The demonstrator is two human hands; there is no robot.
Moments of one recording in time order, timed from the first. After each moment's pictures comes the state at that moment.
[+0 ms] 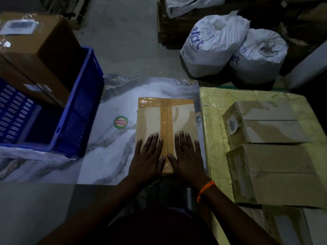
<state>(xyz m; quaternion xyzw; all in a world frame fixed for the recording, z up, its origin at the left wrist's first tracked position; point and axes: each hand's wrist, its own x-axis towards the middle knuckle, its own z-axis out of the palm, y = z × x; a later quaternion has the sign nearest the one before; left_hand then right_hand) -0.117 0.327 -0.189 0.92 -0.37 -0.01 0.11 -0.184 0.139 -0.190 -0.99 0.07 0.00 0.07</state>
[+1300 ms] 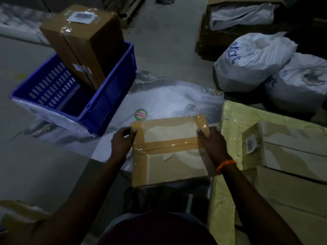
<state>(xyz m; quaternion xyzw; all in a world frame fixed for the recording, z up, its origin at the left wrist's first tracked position) -0.100 0.400 -0.152 0.82 0.17 -0.06 0.55 -0.107 0.055 -0.156 -0.92 0.22 0.04 0.32</state>
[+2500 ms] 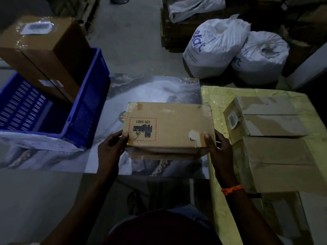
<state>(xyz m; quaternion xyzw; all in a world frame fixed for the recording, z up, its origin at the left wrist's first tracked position) -0.131 0.408 -0.087 0.72 0.08 -0.12 0.68 -0.234 0.093 -0.126 -0.75 0.34 -0.17 0.53</state>
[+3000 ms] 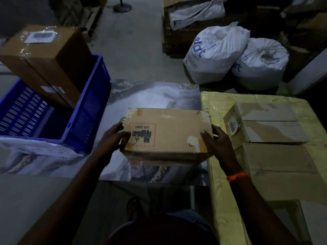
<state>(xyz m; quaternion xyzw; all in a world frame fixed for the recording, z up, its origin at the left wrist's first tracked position) -0.072 0.392 -0.065 0.74 0.05 -0.26 0.62 -0.195 0.061 -0.108 -0.77 0.30 -0.08 0.55</state>
